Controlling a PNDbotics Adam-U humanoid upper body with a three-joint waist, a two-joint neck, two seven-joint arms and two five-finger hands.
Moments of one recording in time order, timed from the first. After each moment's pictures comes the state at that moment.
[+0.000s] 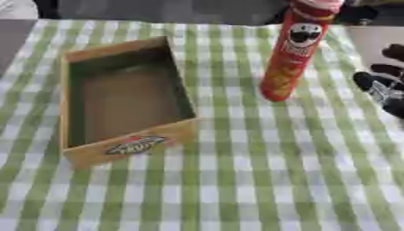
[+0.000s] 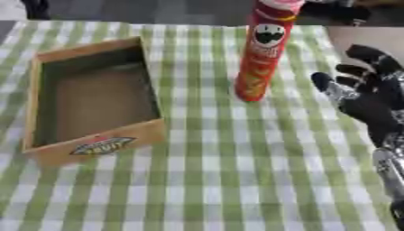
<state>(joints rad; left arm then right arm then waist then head) -0.13 0.47 0.15 -1.89 0.33 -0.11 0.17 -0.18 -0.55 -0.09 -1.91 -0.40 0.07 -0.32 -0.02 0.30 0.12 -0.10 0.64</state>
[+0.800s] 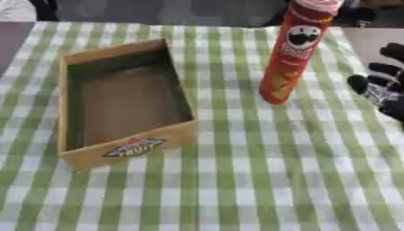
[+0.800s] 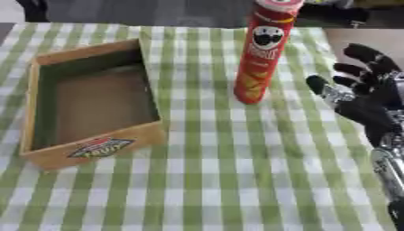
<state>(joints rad) -0.13 0.46 0.15 -1.89 0.32 -0.11 0.17 -0.20 -0.55 -0.08 -1.91 -0.40 0.08 -0.30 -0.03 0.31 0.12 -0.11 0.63</state>
